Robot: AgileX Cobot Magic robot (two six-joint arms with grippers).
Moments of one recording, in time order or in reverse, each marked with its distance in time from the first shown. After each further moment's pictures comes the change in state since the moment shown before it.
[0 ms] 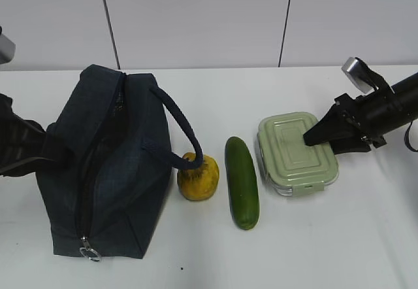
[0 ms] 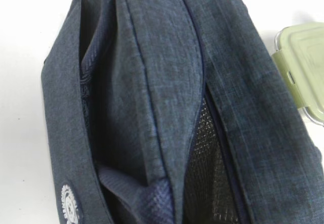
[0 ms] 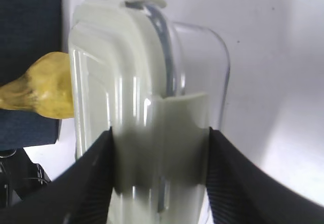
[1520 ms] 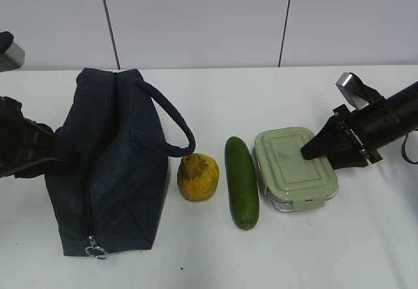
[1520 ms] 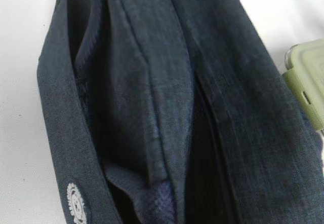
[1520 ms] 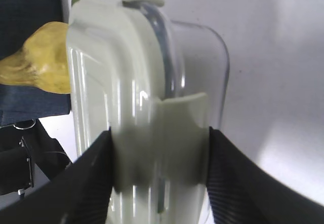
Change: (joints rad) left arm 0.000 0.051 0.001 -0.006 -0.032 0.000; right arm 0.000 0.057 -0.003 -0.038 0.068 0.038
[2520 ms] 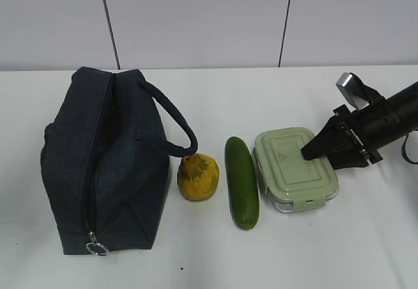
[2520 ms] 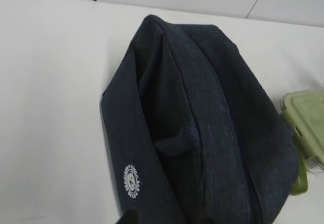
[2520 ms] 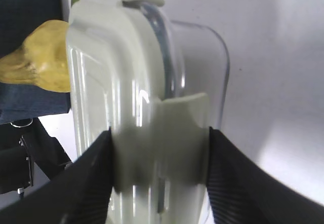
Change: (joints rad) left arm 0.198 -0.487 0.140 0.046 0.133 -0.003; right arm 0.000 -0.001 0.000 -0.004 0.000 0.000
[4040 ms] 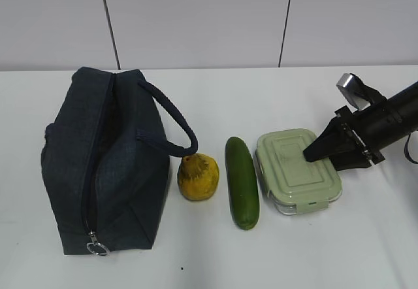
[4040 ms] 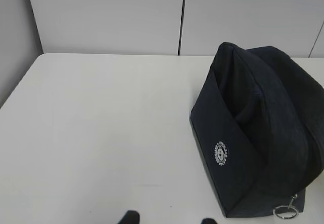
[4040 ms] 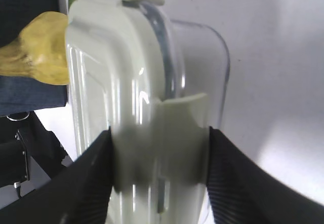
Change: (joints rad) left arm 0.062 -0.778 0.033 0.451 0.446 -0.298; right arm 0.000 -0.004 0.000 -0.033 0.009 0.006
